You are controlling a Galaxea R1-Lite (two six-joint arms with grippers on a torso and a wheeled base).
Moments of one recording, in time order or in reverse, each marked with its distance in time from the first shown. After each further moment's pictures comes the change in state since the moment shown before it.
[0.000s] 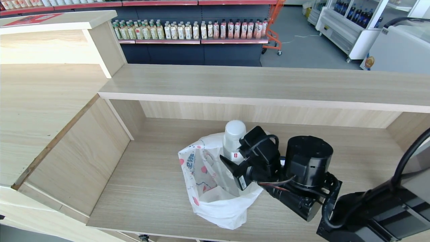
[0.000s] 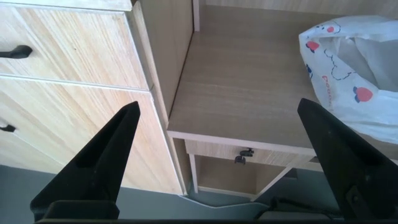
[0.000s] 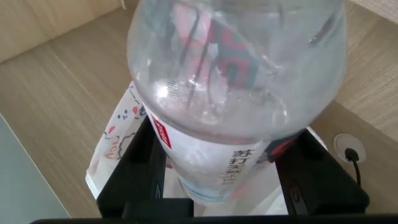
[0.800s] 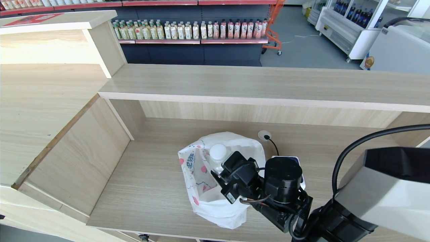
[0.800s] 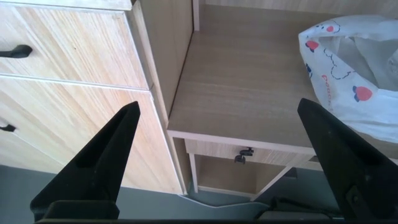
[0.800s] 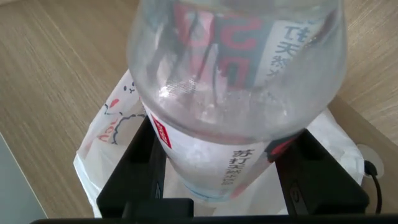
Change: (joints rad) left arm 0.000 0.000 0.000 0.000 0.000 0.000; right arm 0.021 0.200 0.008 -0.196 0.002 -0.126
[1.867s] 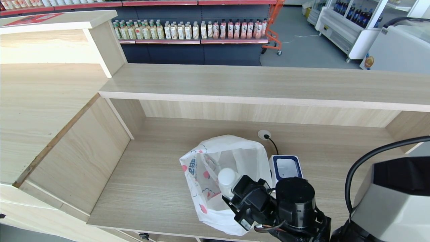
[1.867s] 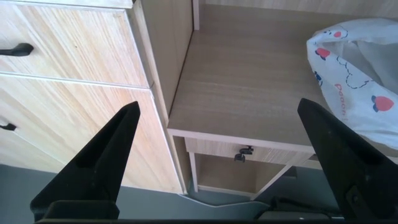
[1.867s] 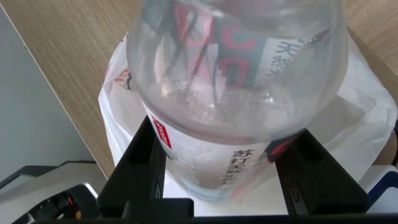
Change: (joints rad) left arm 0.000 0.000 0.000 0.000 0.000 0.000; right arm 0.021 -0.036 0.206 -0.009 -0.004 0.003
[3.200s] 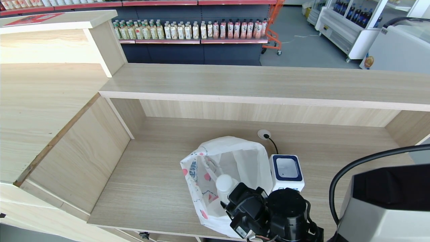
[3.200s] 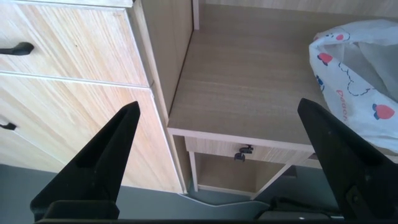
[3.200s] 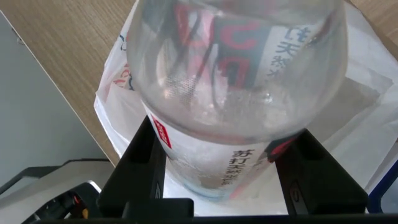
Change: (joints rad) left arm 0.000 0.000 0.000 0.000 0.000 0.000; right arm 0.055 0.058 0.010 -0.046 -0.119 0.058
